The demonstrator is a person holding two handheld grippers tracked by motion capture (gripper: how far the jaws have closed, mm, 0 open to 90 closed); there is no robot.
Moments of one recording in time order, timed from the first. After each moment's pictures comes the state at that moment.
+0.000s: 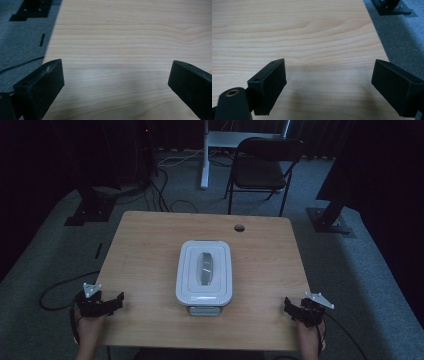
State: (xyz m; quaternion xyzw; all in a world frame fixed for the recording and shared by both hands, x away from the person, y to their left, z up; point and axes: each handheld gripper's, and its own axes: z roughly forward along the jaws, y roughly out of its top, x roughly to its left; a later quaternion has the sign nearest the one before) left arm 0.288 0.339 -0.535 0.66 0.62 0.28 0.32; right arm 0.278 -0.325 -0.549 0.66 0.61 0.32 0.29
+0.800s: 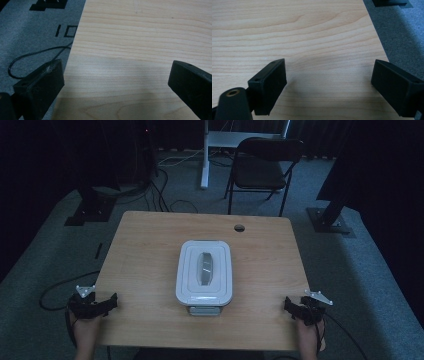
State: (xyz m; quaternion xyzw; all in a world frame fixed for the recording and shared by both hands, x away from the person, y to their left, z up) left arm 0.287 0.352 -0.541 0.63 0.66 0.29 0.29; right arm 0.287 -0.326 -0.551 0.68 0.61 0.29 0.28
